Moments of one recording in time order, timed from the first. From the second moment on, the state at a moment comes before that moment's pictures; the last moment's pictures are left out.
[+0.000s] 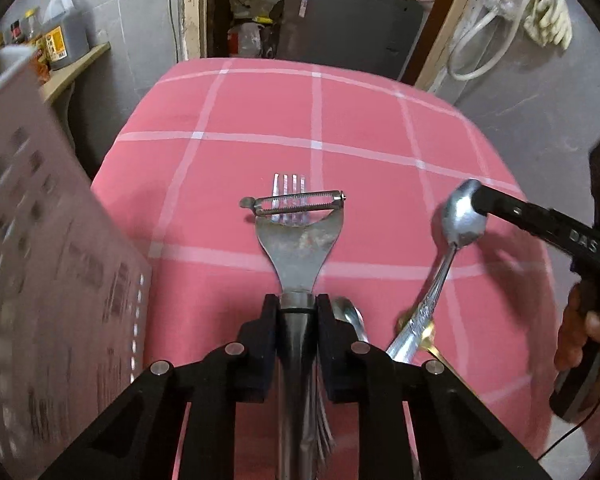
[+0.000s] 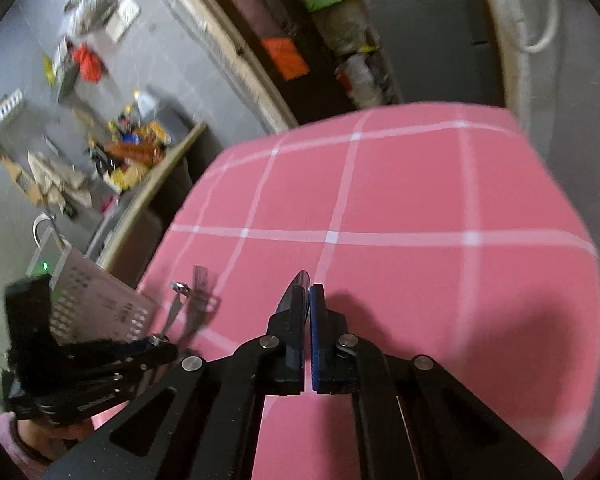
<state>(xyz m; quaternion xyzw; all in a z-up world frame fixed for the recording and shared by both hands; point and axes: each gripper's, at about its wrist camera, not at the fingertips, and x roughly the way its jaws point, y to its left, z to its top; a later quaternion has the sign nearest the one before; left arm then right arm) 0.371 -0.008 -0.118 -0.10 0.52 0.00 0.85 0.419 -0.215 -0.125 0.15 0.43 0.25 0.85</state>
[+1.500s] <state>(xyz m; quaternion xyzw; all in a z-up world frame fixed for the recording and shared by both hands) 0.308 0.161 0.029 -0.24 0.17 -0.10 0.95 0.289 -0.063 0.099 0.01 0.19 0.22 0.96</state>
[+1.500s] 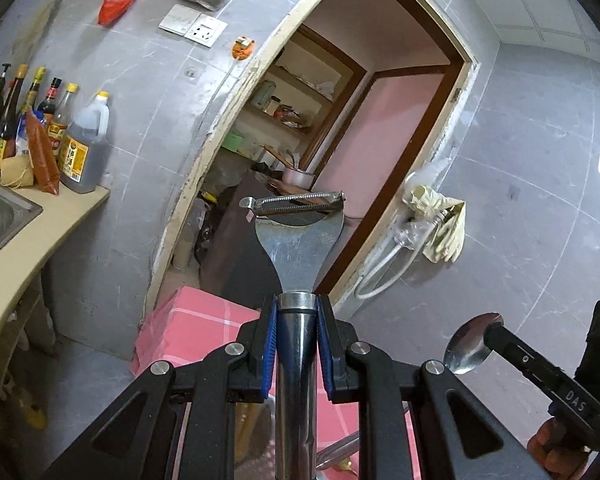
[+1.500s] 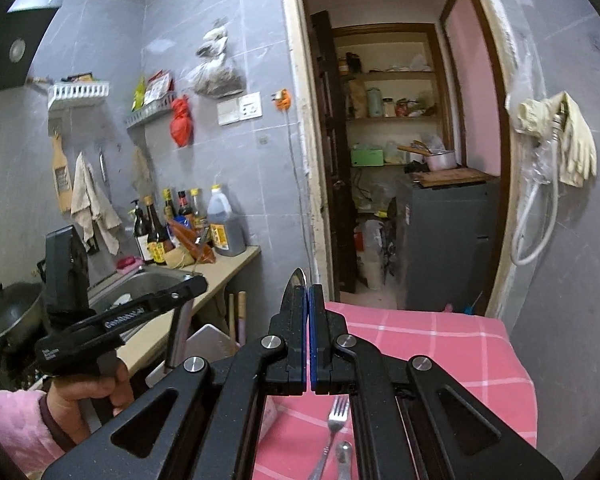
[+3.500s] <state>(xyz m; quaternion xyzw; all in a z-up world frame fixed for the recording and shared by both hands) 0.259 0.164 0.008 -0.18 0.22 -0.09 0.95 0.309 -0.025 0.029 0.02 0.30 0.27 0.91</state>
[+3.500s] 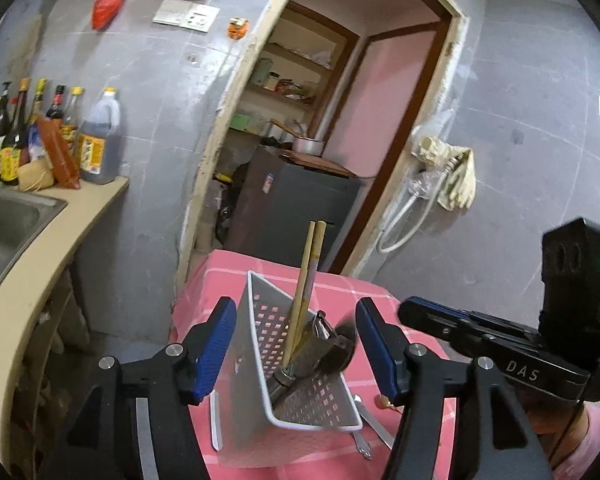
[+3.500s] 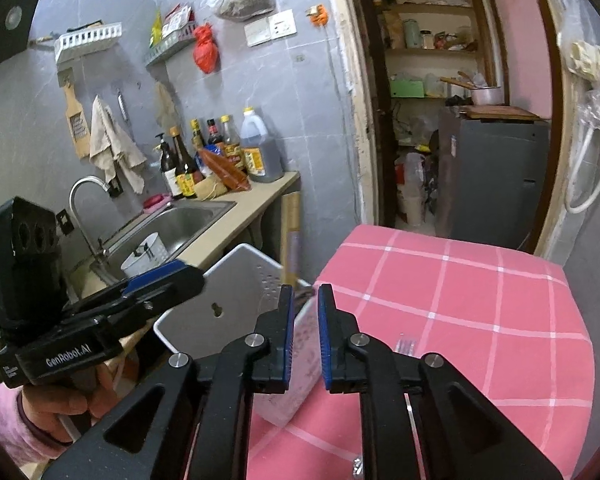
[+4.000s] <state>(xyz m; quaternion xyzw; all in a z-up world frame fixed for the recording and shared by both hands) 0.220 0.117 0.038 -0.13 0.17 0.02 0.98 0.259 -0.132 0.056 0.07 0.18 0.18 0.96</state>
